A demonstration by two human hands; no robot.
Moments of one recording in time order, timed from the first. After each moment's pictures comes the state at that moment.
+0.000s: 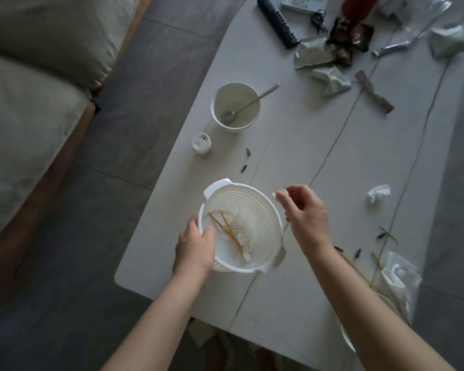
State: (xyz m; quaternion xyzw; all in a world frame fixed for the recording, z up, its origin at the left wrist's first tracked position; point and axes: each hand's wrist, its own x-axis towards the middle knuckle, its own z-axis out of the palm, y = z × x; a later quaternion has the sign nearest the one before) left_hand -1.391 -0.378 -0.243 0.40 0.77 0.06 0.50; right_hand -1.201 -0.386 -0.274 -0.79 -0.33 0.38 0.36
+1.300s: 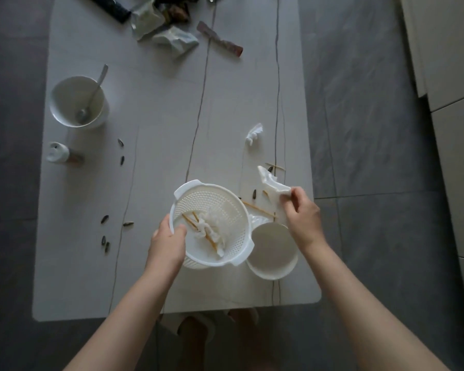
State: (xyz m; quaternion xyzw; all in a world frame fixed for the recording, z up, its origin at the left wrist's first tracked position) left_hand -1.253 -0.469 -0.264 0.48 0.70 -0.04 0.53; right_hand -1.037 -0.585 -0.282 -0.87 -0.22 0.31 0.32
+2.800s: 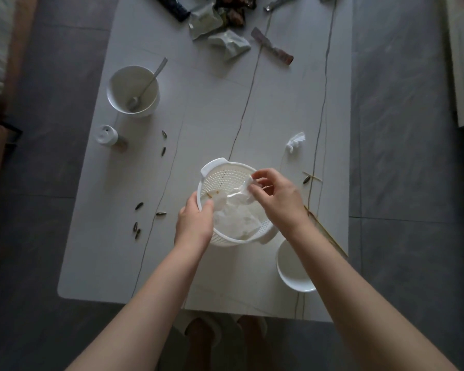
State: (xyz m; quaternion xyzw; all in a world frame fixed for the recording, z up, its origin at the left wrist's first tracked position) left_hand -1.259 -0.434 -0.258 0.46 0.70 0.03 0.55; right_hand -1.108 -0.482 -0.248 -0.80 -0.33 0.39 0.31
